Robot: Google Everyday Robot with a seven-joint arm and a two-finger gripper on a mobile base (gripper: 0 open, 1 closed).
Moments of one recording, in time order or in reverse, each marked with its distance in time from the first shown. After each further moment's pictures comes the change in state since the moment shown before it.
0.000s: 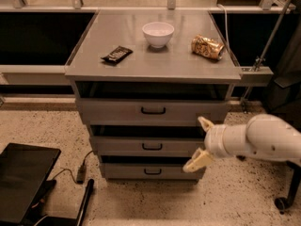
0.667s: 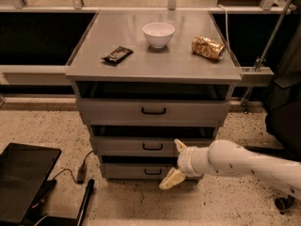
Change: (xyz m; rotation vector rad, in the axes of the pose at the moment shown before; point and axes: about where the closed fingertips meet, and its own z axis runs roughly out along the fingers) arm 0.026 0.064 0.121 -0.082 -0.004 0.050
